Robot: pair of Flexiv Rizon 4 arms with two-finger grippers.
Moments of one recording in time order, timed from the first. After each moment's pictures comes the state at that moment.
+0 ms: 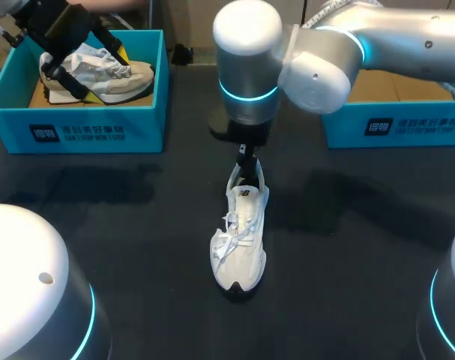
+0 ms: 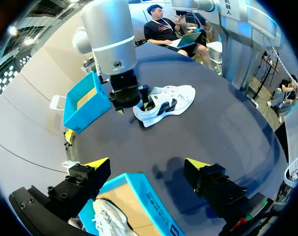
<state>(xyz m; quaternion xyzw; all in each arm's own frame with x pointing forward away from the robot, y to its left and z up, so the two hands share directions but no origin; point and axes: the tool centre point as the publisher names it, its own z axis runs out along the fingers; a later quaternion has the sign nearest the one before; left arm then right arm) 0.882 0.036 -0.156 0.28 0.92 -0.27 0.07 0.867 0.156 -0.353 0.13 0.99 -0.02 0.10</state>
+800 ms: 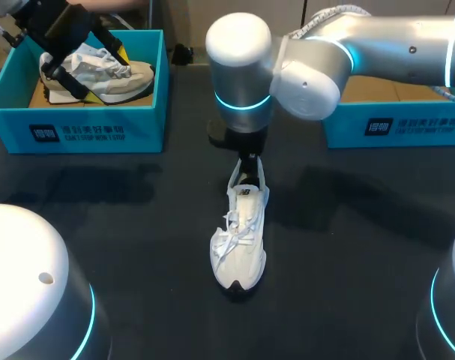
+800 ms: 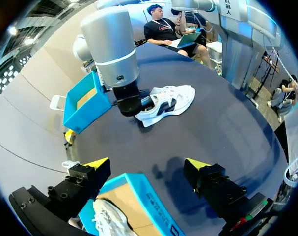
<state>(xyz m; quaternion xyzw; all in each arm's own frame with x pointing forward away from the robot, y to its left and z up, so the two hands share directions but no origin) 0.882 0.036 -0.156 0.28 0.92 -0.27 0.07 0.870 0.157 -0.379 0.15 0.98 -0.04 0.10</state>
